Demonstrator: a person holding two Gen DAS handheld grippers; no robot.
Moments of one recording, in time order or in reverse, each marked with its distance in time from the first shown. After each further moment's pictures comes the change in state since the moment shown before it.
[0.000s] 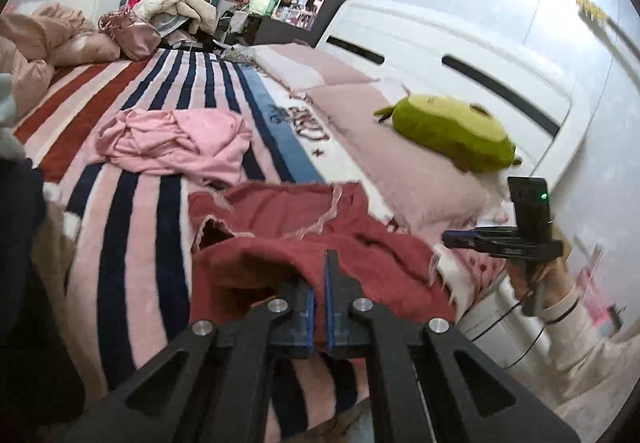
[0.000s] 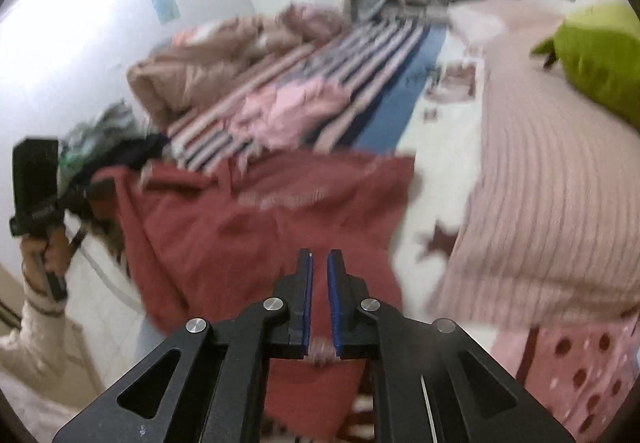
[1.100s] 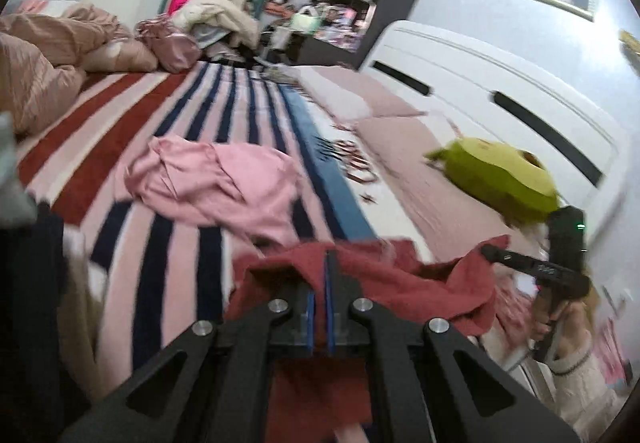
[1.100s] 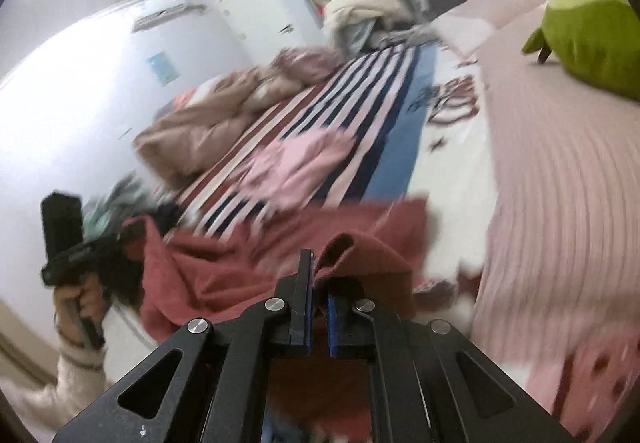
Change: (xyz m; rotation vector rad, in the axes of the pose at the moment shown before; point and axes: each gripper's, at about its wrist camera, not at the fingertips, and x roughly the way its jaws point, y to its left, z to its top) left arm 0.036 0.045 0.077 -0.103 -0.077 0.133; right arm 0.011 -0.029 0.063 0.189 -0.242 0.011
